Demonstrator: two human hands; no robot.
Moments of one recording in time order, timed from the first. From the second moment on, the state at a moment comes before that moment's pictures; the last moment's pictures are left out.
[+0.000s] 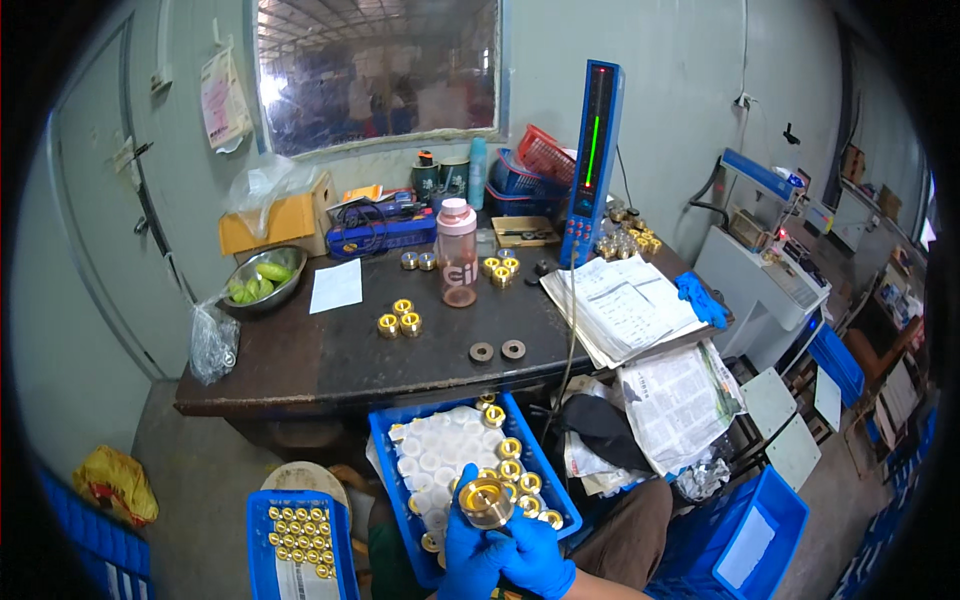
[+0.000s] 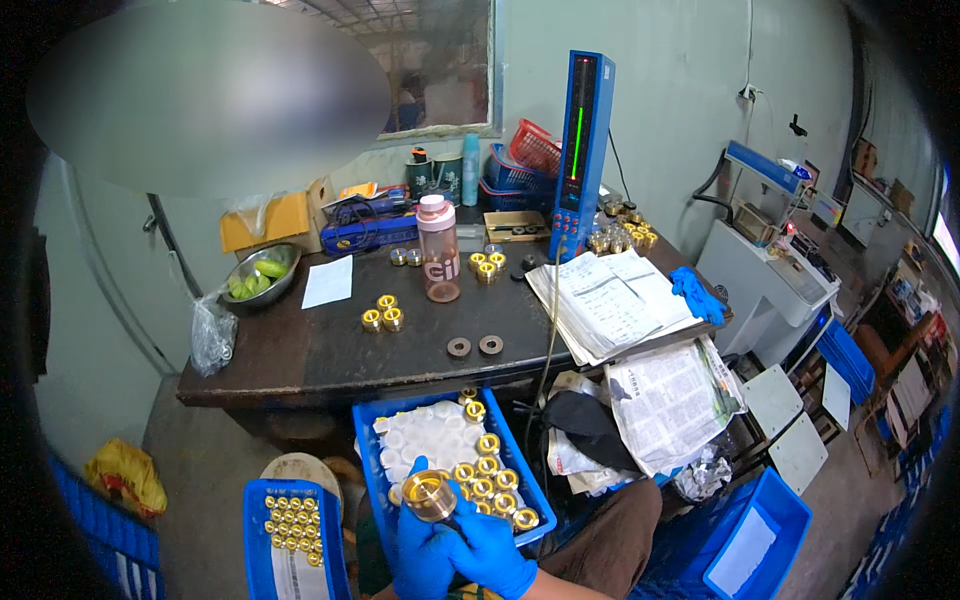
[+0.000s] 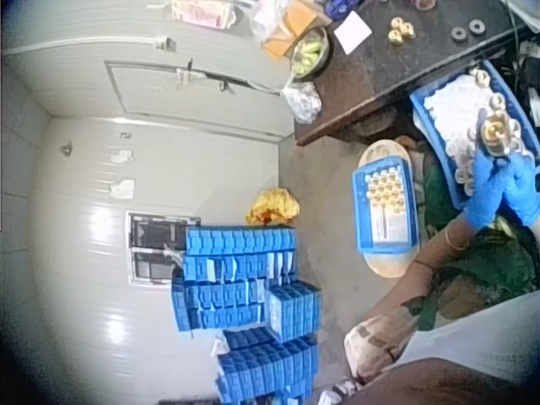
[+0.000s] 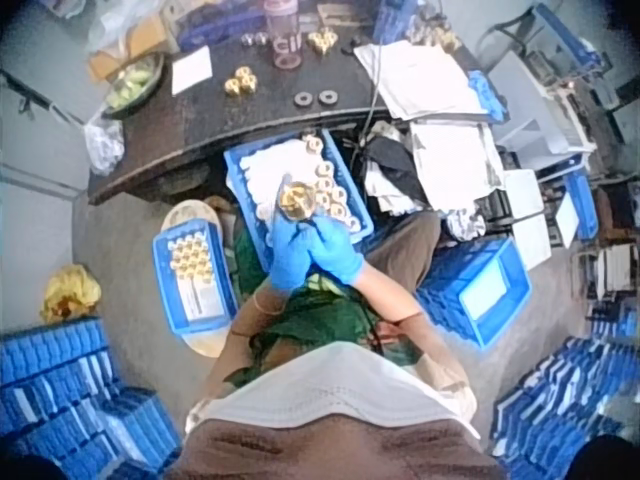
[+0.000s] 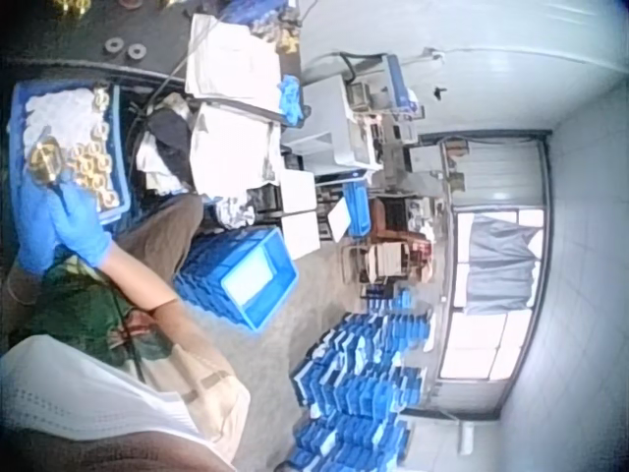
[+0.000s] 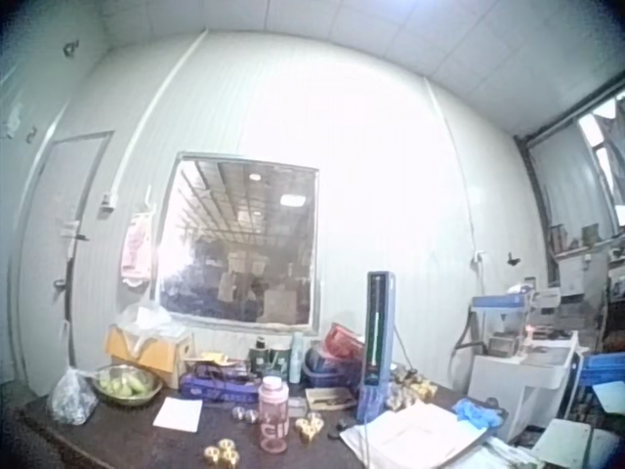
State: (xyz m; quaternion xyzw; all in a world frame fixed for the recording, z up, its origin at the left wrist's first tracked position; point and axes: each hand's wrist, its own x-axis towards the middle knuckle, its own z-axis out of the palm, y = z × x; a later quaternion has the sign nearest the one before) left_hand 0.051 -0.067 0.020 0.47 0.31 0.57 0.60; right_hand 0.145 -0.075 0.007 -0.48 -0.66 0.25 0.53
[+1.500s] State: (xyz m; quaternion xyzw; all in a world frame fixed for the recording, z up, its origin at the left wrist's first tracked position) left_hand -0.287 -0.119 -0.363 0.10 0.83 0.54 0.12; right_hand 0.169 -0.065 -0.061 -0.59 -0.67 0.34 0.31
